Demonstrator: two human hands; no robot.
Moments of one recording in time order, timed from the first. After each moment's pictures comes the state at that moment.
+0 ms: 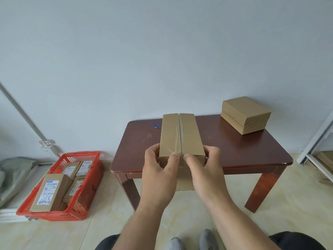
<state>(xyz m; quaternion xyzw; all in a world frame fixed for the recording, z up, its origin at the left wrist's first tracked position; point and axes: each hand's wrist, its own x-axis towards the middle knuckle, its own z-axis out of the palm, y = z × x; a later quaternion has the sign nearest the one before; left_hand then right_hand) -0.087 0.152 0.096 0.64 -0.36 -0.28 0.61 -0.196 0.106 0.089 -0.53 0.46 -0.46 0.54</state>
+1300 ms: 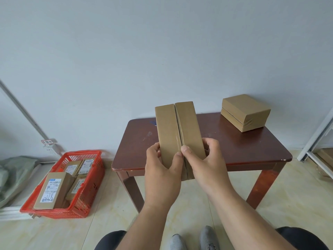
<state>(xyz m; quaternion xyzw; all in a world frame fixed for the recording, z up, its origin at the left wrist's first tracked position) -0.093 0.149 0.078 0.66 -0.37 -0.22 0.62 -0.201 0.092 0.083 -0.56 0.48 -0.47 0.49</state>
